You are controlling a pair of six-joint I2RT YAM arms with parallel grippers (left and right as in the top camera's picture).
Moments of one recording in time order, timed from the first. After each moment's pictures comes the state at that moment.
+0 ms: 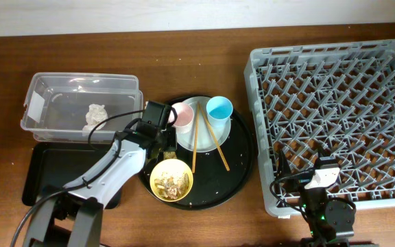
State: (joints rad) left arm -0.40 1.64 0.93 -0.39 -0.07 -0.35; right arm 0.04 0.01 0.01 -0.07 -0.05 0.06
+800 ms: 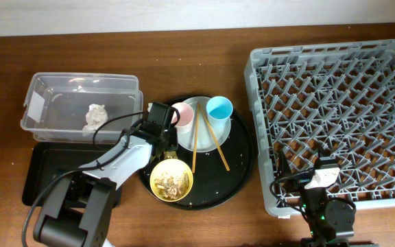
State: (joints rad) left arm -0.40 1.75 0.93 -0.31 -0.11 -0.35; right arm 0.04 0.01 0.01 -0.07 -0.05 0.06
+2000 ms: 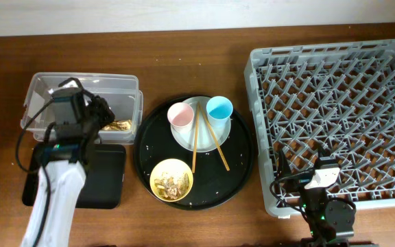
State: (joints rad) left arm 0.06 1.29 0.93 -0.36 0.01 -0.44; right arm 0.04 0.01 0.01 -0.07 -0.05 0.06
